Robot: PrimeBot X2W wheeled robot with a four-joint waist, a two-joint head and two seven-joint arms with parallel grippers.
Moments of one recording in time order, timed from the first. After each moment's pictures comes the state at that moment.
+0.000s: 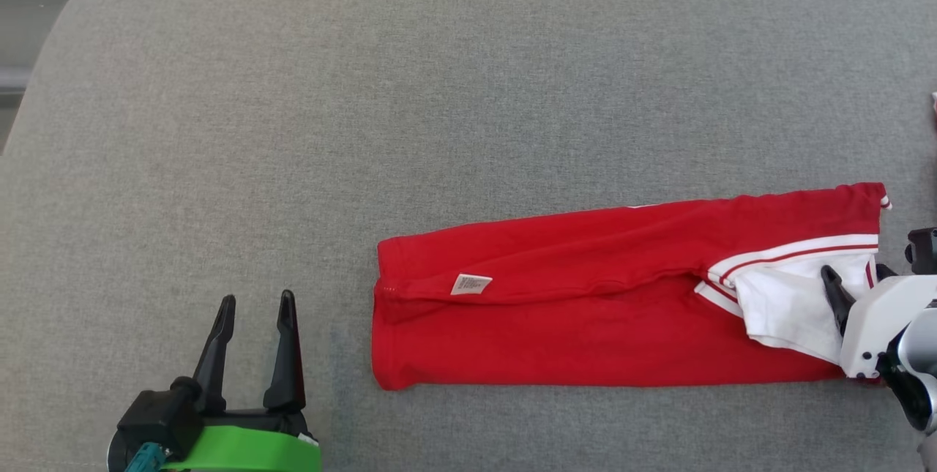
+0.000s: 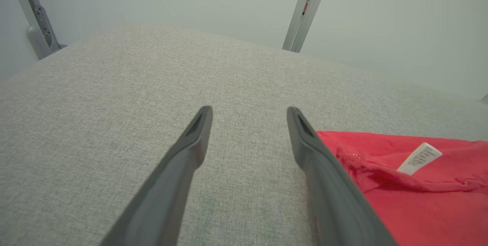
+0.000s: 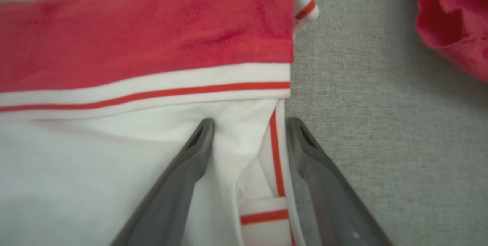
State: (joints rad) left arm 0.05 0.05 -0.09 0.07 -0.33 -0.09 -0.26; right arm -0.20 -0.34 -0.10 0.36 0.26 0.13 0.35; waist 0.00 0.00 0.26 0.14
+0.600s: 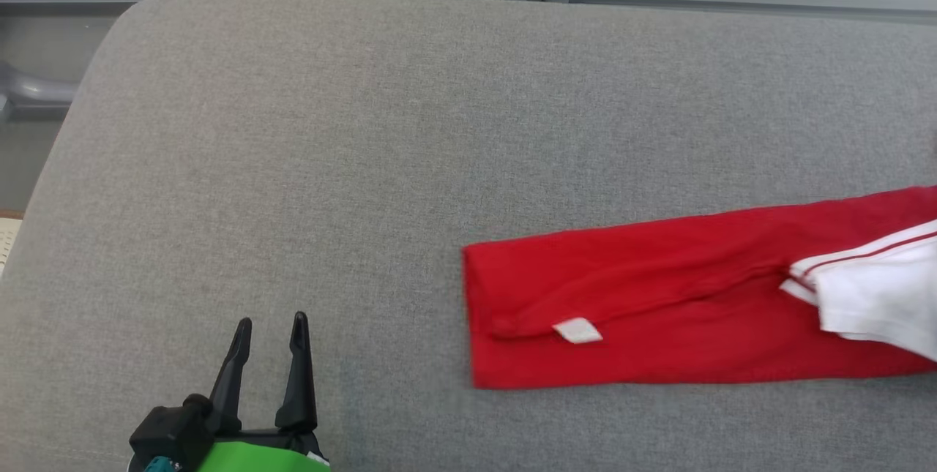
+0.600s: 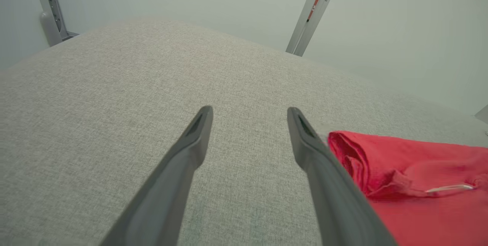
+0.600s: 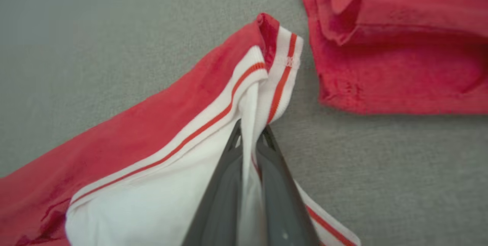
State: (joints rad) left arm 0.08 0.05 -0.12 0.10 -0.39 -0.10 -0.26; right arm -0.23 -0.46 -0.20 0.43 0.68 0.13 0.35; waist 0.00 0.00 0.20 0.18
